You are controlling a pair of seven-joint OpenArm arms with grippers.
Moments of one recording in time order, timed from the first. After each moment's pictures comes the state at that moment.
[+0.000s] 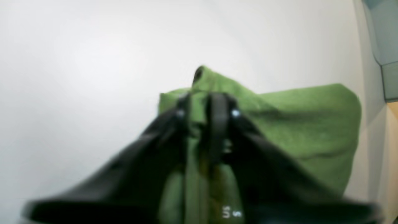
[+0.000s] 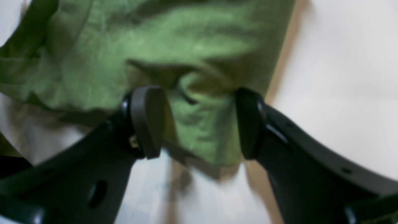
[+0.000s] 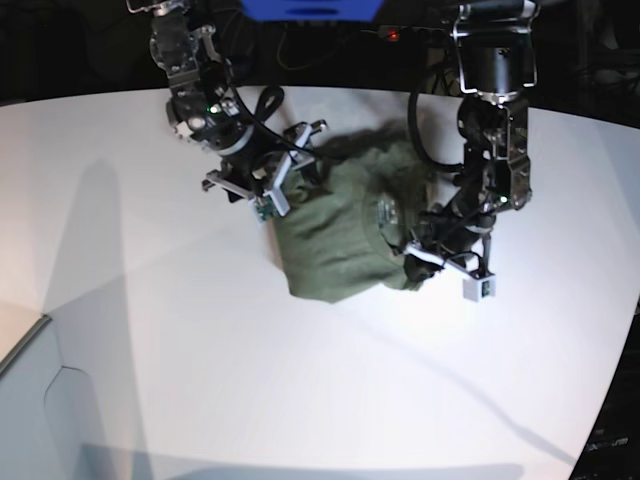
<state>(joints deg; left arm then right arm) -5.8 -0.7 -10.7 66.5 -26.3 -17.1 26.7 -12.6 -0.8 -10.0 85.3 -1.1 18.9 -26.3</state>
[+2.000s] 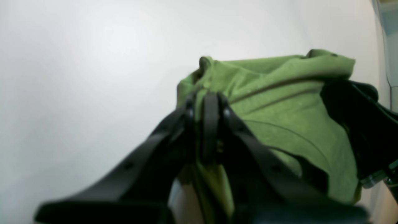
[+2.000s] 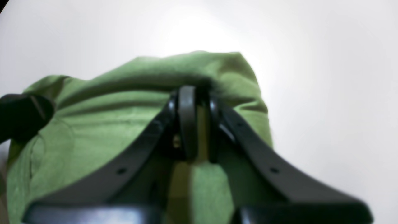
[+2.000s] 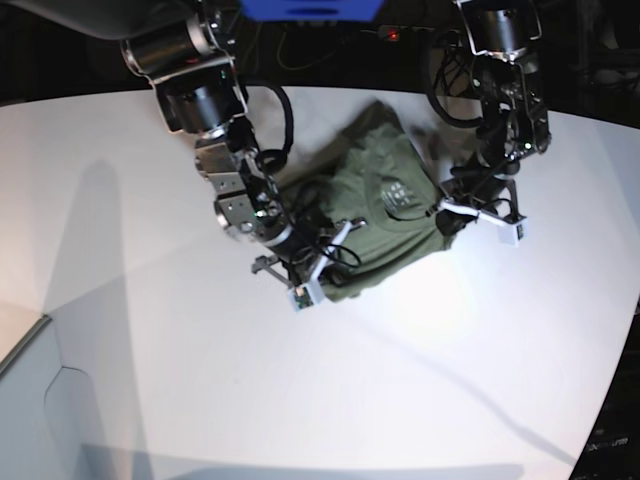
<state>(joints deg) 2.2 -0.1 -22.0 67.1 -28.0 -19.3 26.0 14.7 -6.5 -10.0 45.9 0.2 19.5 -5.4</state>
